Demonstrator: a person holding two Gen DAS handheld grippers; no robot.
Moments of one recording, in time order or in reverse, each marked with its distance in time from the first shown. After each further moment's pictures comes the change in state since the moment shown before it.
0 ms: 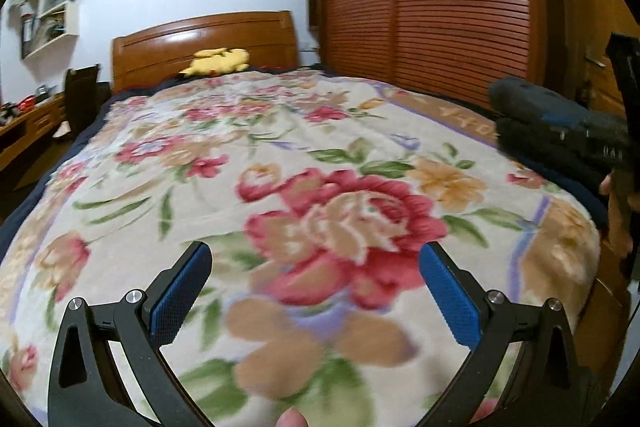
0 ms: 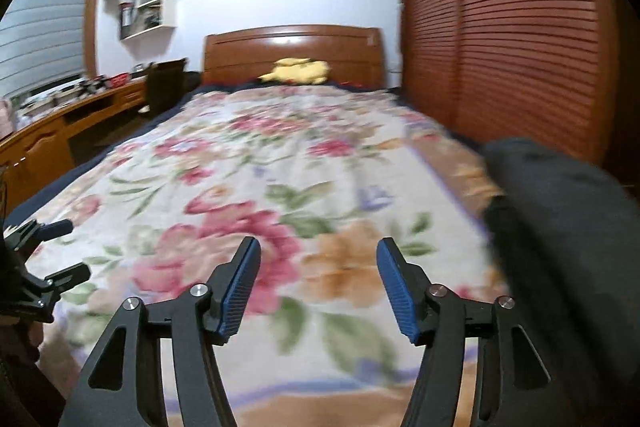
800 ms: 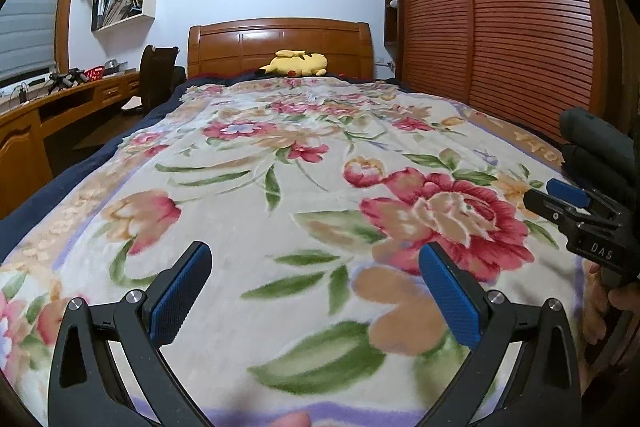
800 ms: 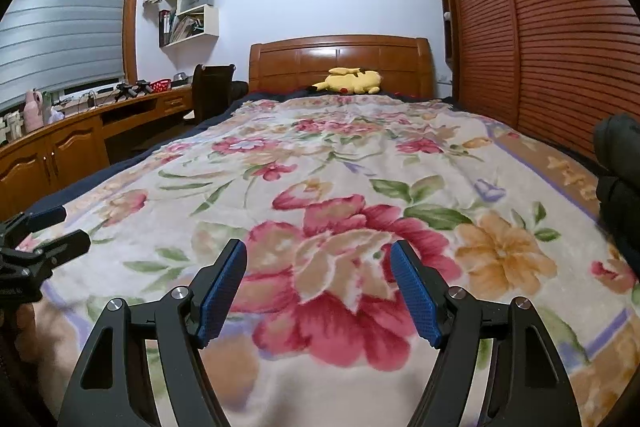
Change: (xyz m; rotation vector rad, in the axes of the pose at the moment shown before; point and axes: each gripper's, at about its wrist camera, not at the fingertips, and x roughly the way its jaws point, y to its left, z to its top) left arm -0.027 0.083 -0.043 -0.135 -0.048 0.184; right arm 0.145 0.034 -0.035 -0.013 -0.081 0.120
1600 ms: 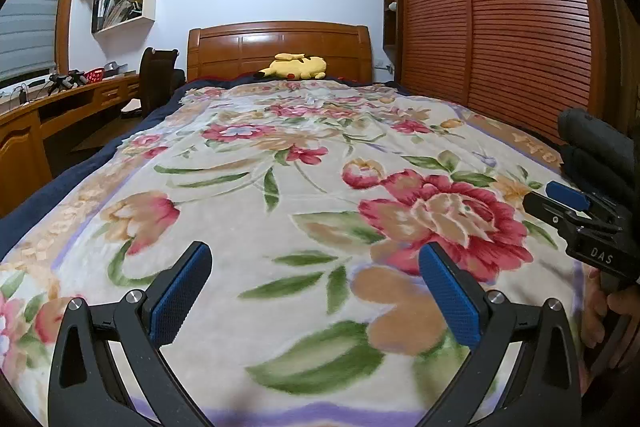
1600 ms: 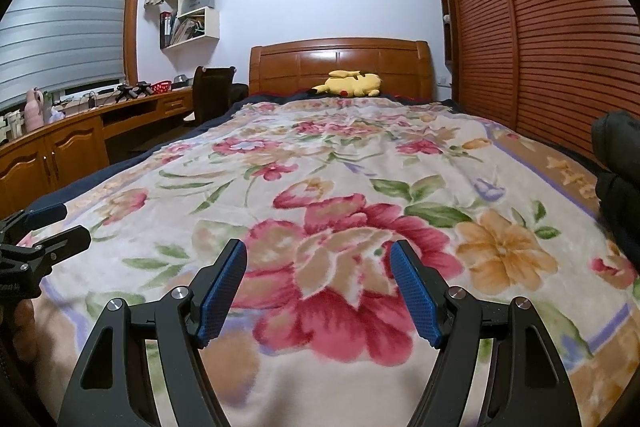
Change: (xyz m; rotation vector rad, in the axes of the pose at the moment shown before) left arm -0.004 -0.005 -0.002 0.002 -0.014 0.002; right arm 0.024 0.017 -0.010 0.003 -0.021 -0.001
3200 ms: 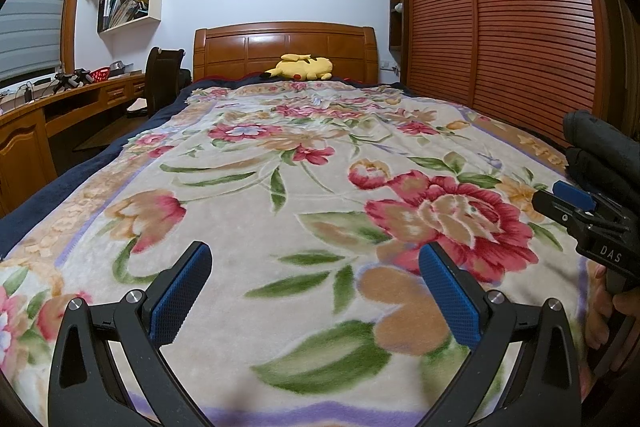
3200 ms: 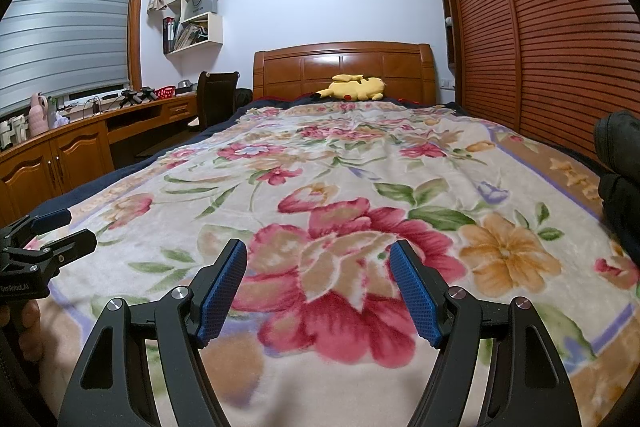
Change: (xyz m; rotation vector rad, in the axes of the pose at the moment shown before) left arm 0.000 0.005 -0.002 0.001 -0.002 0.000; right arm 0.005 0.003 0.000 0.008 -0.013 0.011
